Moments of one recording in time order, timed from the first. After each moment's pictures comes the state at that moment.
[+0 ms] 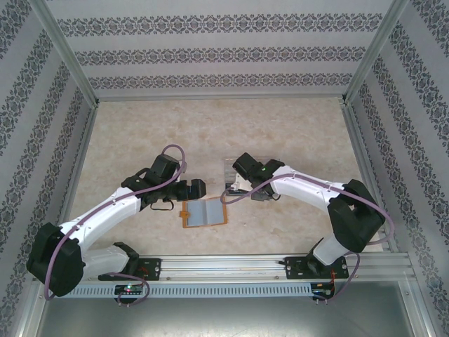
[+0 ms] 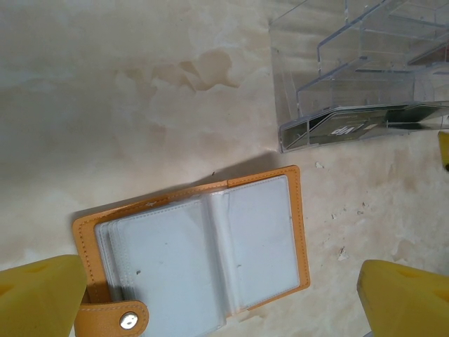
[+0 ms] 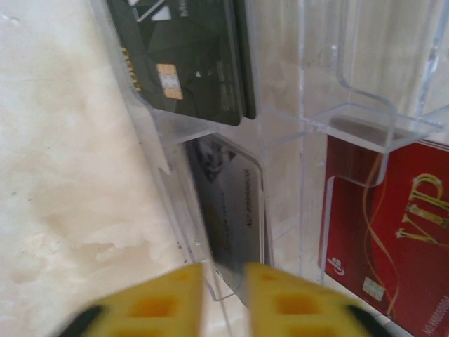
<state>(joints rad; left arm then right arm) -0.51 1.18 0.75 -0.52 0.24 -0.63 0.73 1.57 1.01 -0.80 0.39 -0.66</state>
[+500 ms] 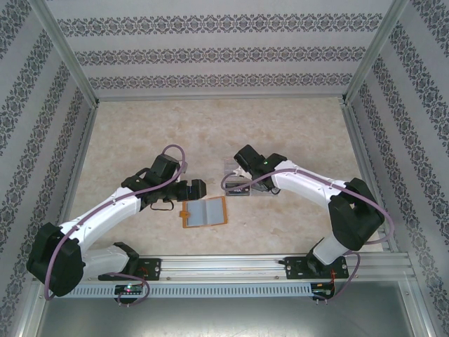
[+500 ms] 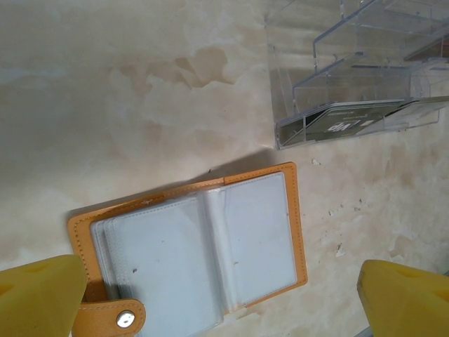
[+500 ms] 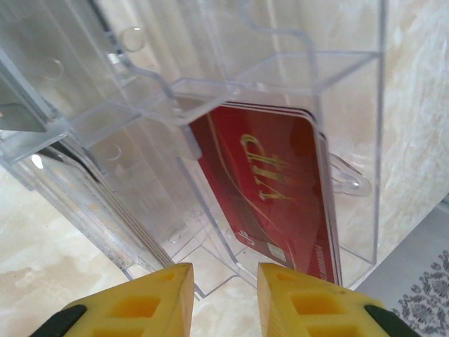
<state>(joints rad) -0.51 1.18 0.75 -0.52 0.26 -0.62 0.70 1.58 1.07 -0.79 0.51 -0.50</state>
